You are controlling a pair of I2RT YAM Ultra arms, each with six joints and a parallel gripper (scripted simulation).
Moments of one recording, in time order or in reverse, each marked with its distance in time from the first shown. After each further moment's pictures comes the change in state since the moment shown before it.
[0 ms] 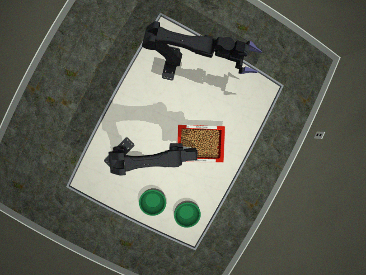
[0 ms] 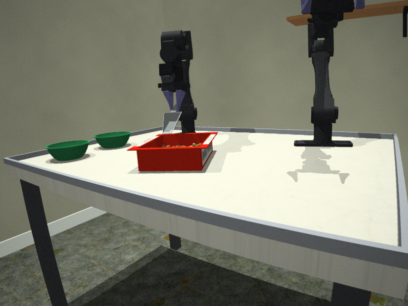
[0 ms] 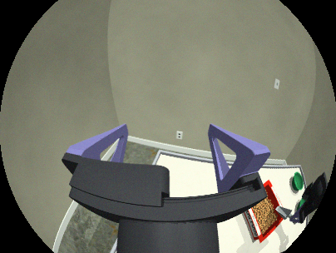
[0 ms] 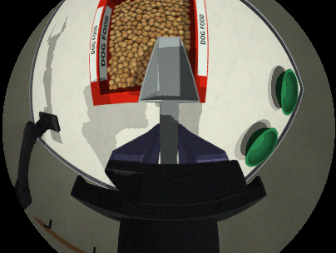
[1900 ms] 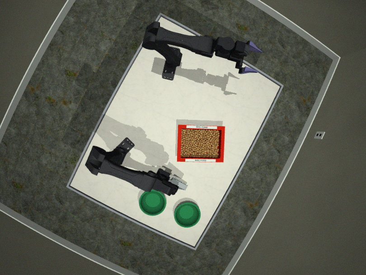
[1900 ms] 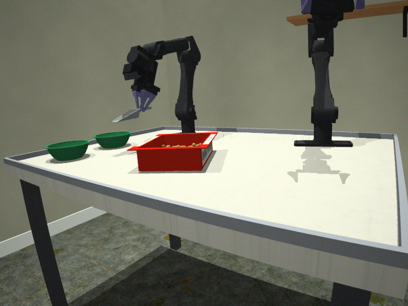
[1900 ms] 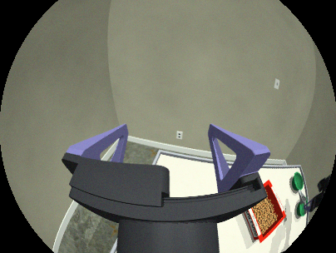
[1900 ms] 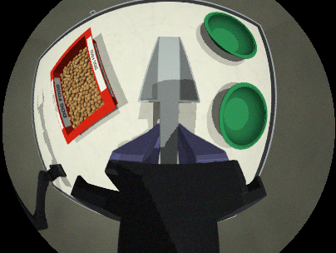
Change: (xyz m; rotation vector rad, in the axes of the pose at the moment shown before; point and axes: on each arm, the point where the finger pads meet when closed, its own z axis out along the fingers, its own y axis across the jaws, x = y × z) left arm 0.000 0.000 0.000 0.000 0.000 0.000; right arm 0.055 -0.147 -0.010 0.091 -0.268 0.442
